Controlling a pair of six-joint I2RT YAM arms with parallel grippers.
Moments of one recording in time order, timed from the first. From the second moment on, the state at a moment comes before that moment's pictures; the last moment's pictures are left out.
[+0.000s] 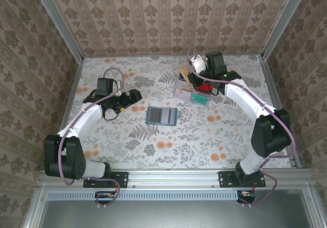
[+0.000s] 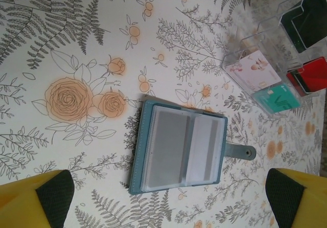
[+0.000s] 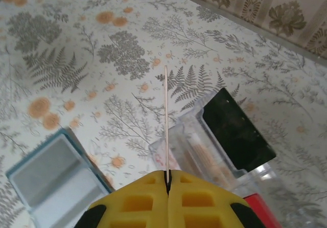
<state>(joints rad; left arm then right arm) -0.19 1.36 0.92 -0.48 0.48 -0.54 0.29 1.66 1.39 -0.42 -0.32 -0.22</state>
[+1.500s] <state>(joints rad) -0.22 1.47 0.98 -0.50 0.46 -0.55 0.24 2.11 1.82 -0.88 -0.41 -0.72</state>
